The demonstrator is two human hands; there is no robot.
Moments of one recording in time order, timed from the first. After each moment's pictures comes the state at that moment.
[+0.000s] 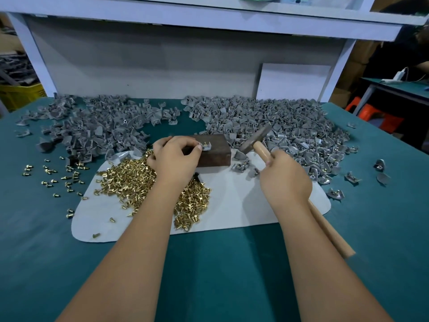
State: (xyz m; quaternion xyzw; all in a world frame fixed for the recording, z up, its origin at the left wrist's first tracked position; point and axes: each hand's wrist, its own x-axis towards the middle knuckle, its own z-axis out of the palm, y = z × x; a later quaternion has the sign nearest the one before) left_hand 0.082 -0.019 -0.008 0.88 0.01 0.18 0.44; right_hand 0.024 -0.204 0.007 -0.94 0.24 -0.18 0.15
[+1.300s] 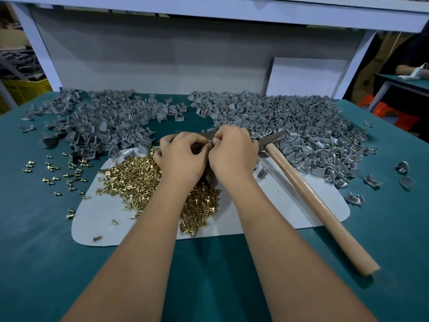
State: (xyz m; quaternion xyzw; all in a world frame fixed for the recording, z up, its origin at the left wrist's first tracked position) left_hand 0.089 -0.019 -0.013 0.89 0.00 0.22 0.41; right_hand 0.086 -0.114 0.013 -0.93 0.06 -0.28 0.25
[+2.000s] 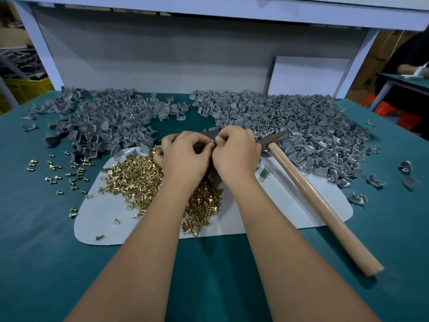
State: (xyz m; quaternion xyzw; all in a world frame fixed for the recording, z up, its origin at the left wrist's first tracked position) left_hand 0.089 -0.020 -0.012 0.89 0.01 0.22 0.40; right_hand 0.087 -0.115 0.007 -0.91 0.08 -0.28 0.30
